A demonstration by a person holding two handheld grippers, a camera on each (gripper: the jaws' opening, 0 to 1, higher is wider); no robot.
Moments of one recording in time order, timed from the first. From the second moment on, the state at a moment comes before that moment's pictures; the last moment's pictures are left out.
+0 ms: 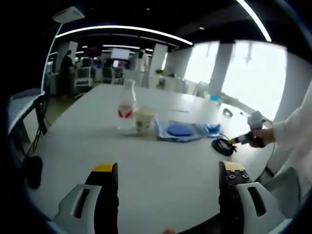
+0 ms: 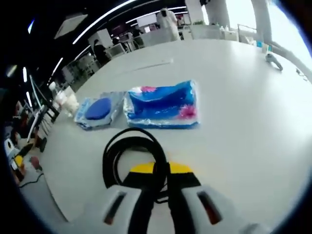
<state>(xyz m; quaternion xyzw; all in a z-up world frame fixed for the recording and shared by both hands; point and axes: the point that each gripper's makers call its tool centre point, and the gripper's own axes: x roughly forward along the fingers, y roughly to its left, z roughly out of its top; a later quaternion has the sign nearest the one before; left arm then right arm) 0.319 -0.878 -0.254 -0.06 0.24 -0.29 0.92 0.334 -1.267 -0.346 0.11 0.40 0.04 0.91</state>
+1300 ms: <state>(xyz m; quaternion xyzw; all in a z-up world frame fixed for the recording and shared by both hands) 0.342 -0.856 -0.248 -0.01 0.25 -0.33 0.91 0.234 -1.286 -0.262 0.07 0.23 0.03 0.97</state>
